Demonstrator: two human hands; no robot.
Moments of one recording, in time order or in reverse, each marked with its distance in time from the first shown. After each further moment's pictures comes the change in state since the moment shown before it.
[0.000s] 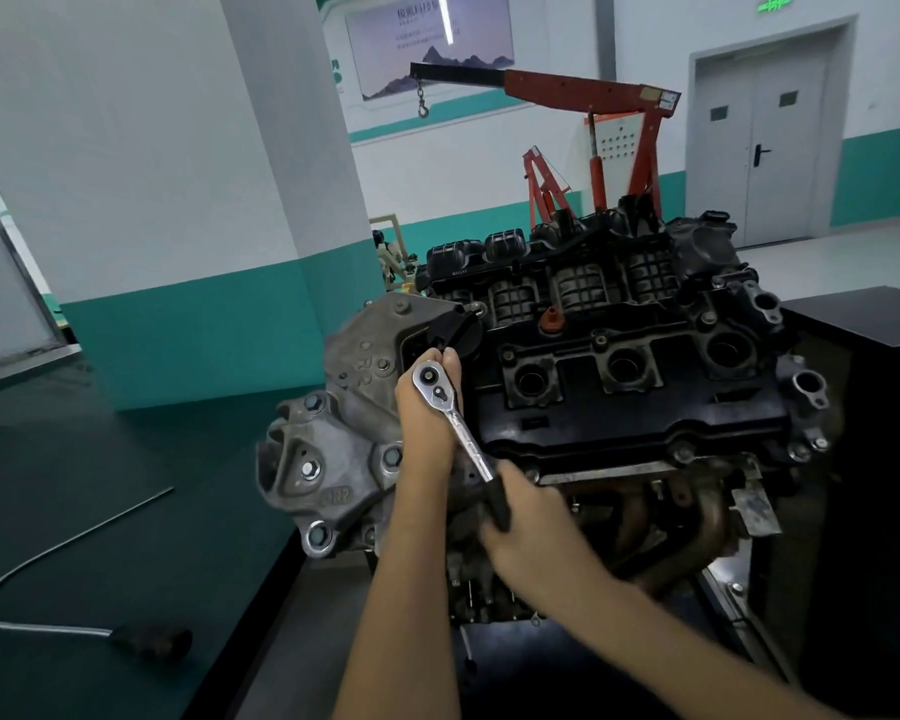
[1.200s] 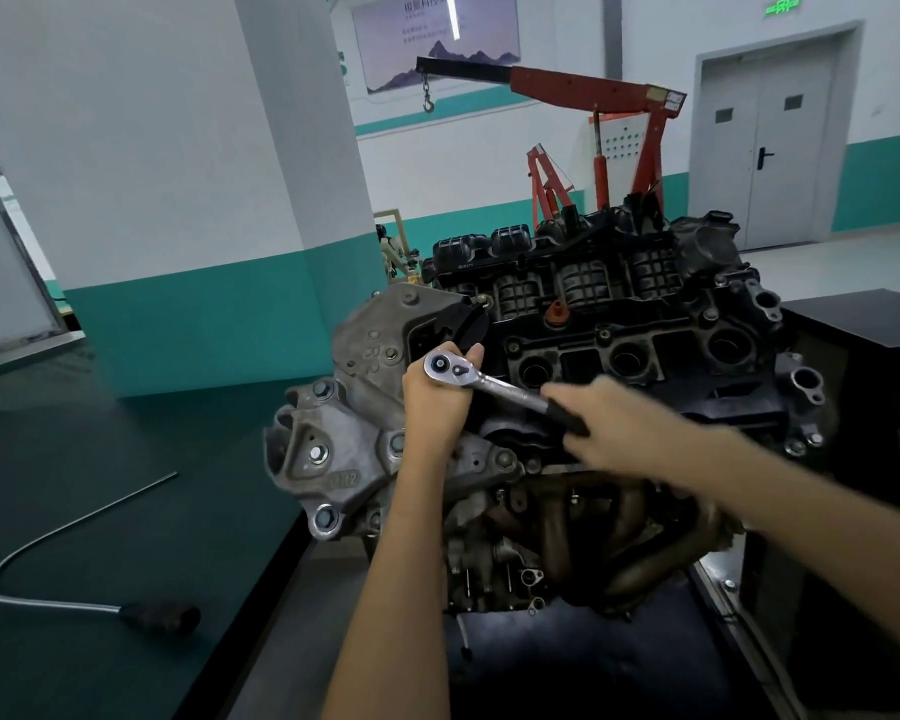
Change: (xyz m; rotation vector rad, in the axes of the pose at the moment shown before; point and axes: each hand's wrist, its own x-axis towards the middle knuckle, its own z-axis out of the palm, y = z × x) left_hand -0.001 0.002 -0.007 0.046 -0.098 -0.068; right_hand 0.052 0.017 -0.099 -0.550 -0.177 -0.212
